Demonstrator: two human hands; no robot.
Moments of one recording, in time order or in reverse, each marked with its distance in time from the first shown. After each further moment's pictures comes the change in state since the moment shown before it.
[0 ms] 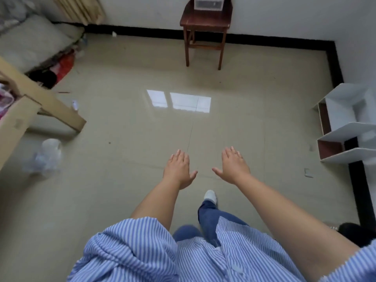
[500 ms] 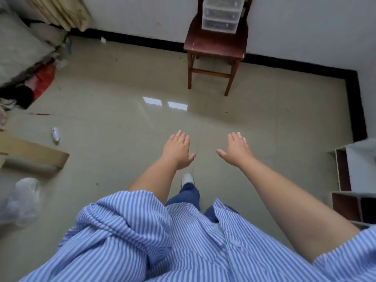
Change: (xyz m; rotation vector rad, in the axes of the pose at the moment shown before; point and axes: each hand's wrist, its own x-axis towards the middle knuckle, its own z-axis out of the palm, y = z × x) left_hand 0.380 -0.116 -0.260 0.043 0.037 0.072; right_hand 0.387 -0.022 -0.260 0.063 0.010 0.076
